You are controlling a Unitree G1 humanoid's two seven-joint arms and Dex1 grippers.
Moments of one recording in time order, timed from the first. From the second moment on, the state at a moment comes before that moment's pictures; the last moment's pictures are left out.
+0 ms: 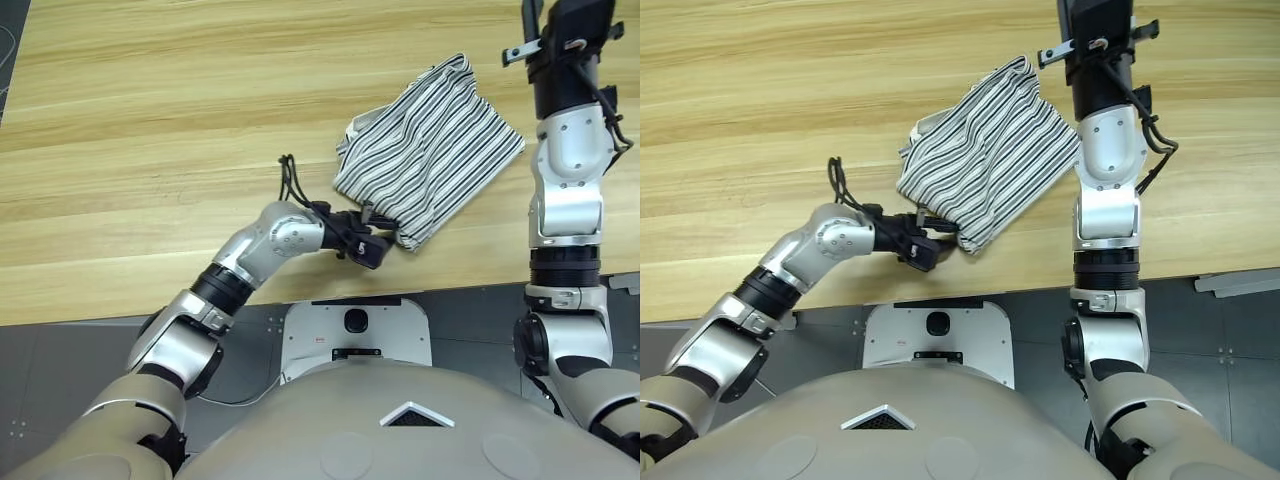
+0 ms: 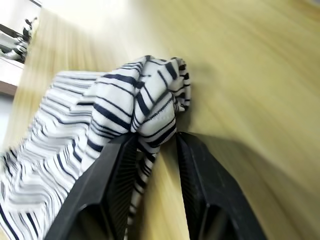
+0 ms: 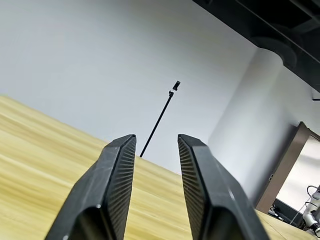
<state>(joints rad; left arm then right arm) -0.36 0.32 -0.68 0.33 0.53 -0.46 -0.69 -0.39 -0.27 -0.05 0.13 -0.16 -0.24 0.09</state>
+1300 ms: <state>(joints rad) -0.51 0.60 -0.41 0.20 0.52 -0.47 -0.64 -0.26 -0.87 0.00 0.48 -0.31 -0.65 0.46</state>
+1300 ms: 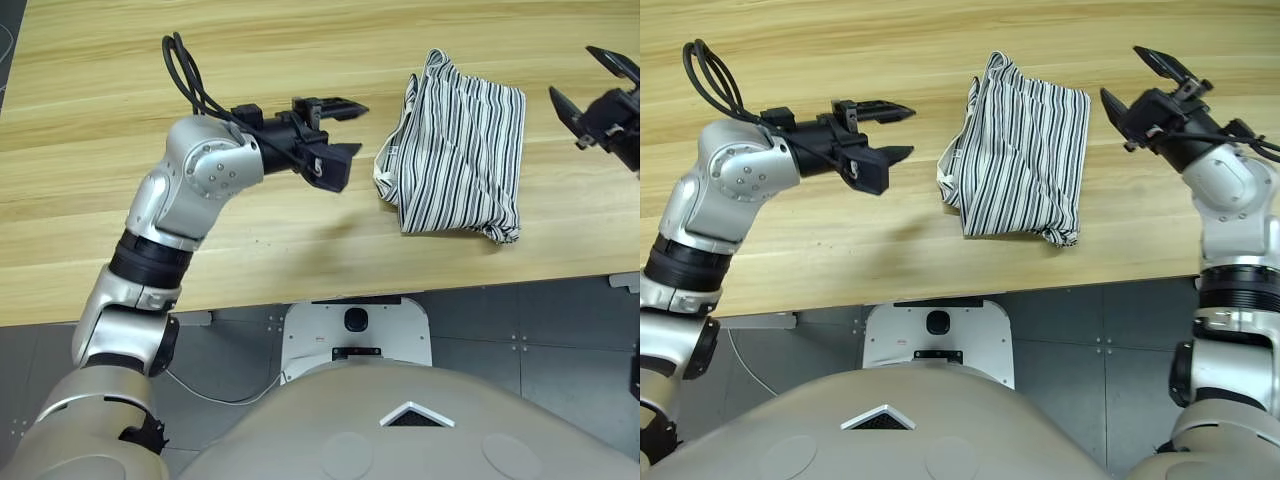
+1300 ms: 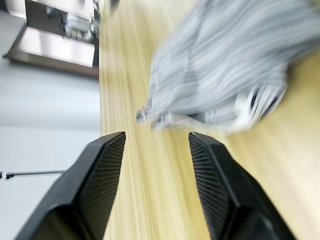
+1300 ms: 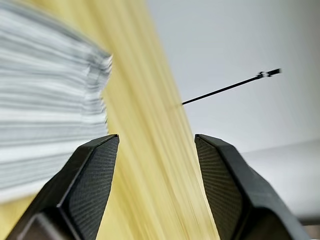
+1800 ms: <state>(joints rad) -0.79 0.59 -0.83 0.93 1.09 -1.11 0.16 -0.44 -1.11 0.44 0.79 -1.22 -1.21 -0.26</state>
